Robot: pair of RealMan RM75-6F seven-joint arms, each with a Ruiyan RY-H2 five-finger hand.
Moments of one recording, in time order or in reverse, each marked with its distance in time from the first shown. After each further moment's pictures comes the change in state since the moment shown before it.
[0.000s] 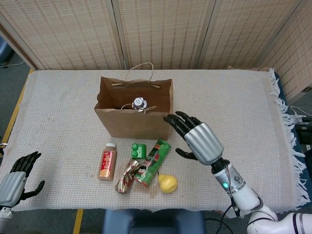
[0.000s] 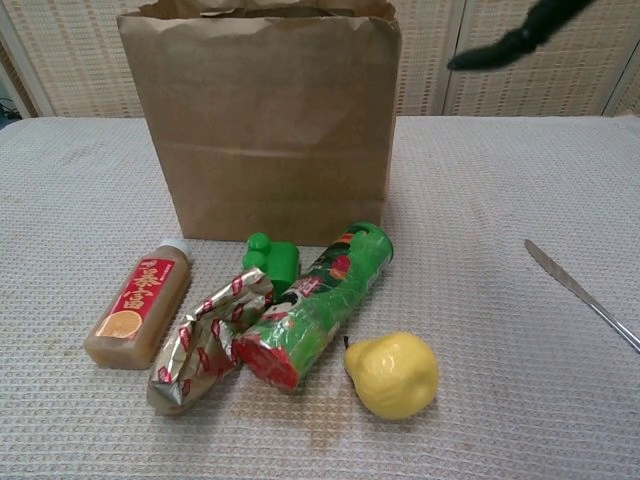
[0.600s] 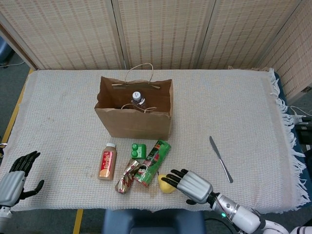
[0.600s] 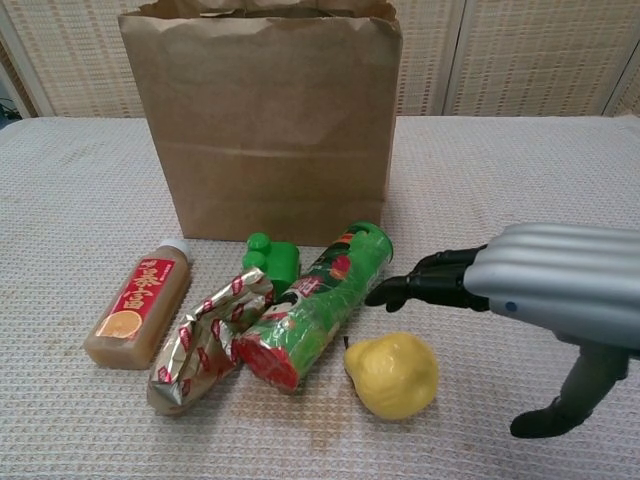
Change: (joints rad) left arm -0.002 0.004 -0.004 0.001 -0.009 -0.007 -0.013; right arm -0.050 -0.120 -0.238 0.153 -0.178 -0.335 -0.060
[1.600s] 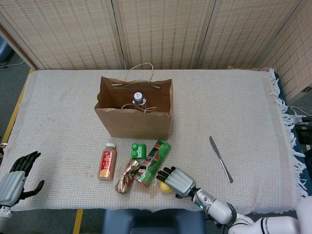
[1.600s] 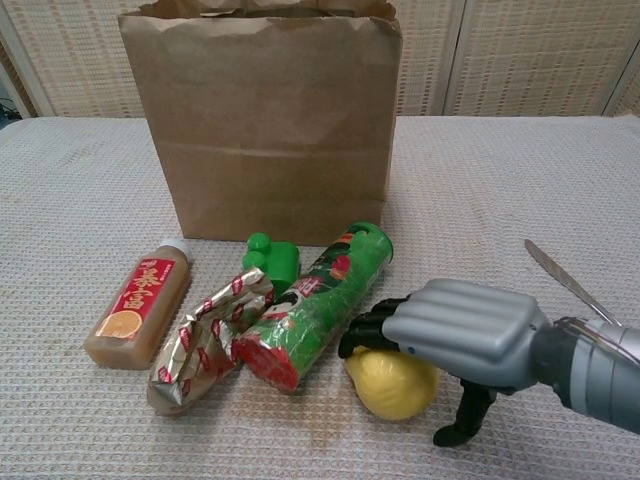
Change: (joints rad) left arm -0.004 0.007 0.004 0.000 0.006 -0.011 -0.012; right arm 0.032 -0.320 0.065 0.253 0.251 -0.067 -0.187
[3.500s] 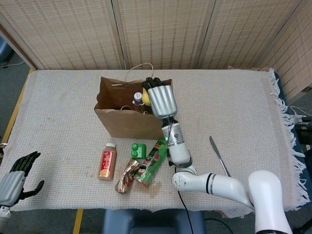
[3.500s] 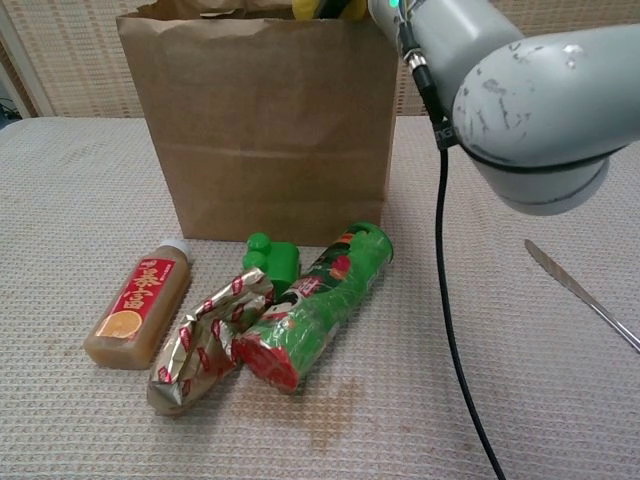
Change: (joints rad) left arm -0.002 0.009 0.001 -0.005 -0.002 -0.007 -0.029; right arm 0.474 -0.261 0.604 0.402 0.402 0.381 -0.103
